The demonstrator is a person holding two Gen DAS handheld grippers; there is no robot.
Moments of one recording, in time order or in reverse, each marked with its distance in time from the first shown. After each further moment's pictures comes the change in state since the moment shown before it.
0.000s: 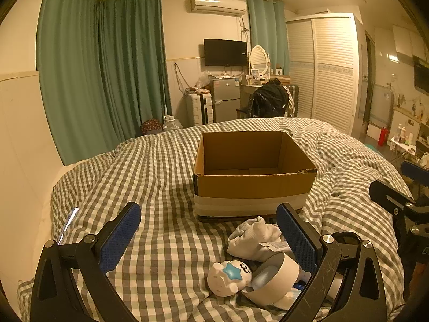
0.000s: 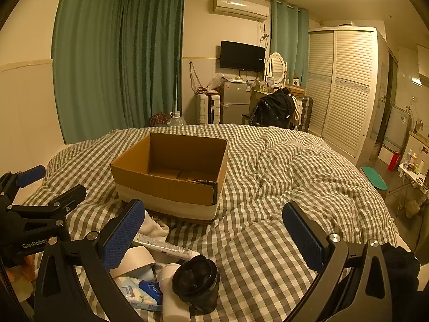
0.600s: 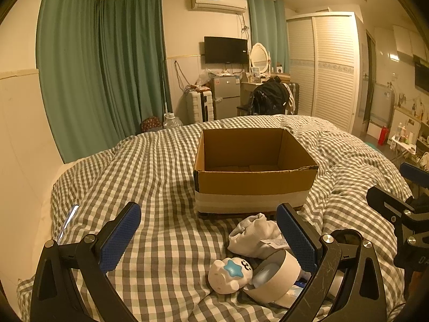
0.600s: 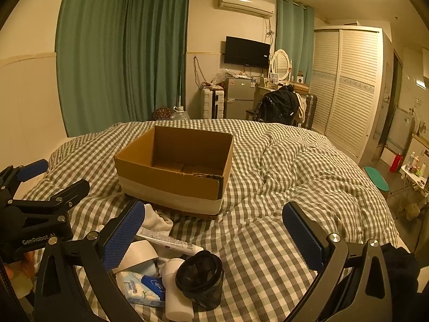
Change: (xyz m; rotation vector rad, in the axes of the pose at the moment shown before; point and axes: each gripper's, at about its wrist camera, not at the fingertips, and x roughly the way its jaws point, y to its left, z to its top) left arm 0.002 0.001 -0.003 -0.002 0.012 -0.001; right arm 0.004 0.008 -0.004 -0.025 0.026 0.011
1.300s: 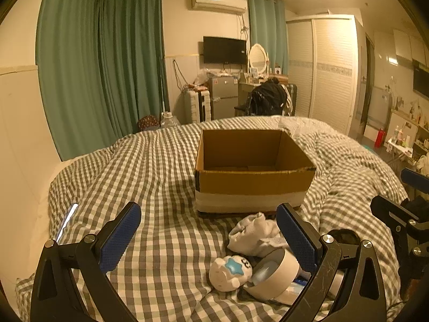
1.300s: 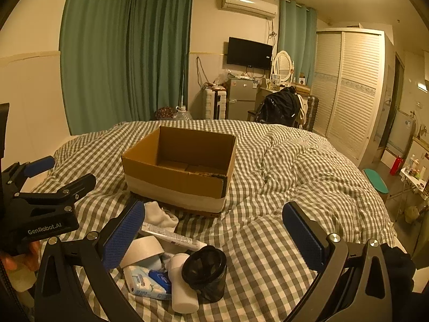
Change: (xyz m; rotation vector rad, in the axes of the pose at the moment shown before) left arm -0.004 0.009 0.000 -0.014 0.014 -0.021; right arm -0.014 0.005 0.000 -0.012 0.008 0.009
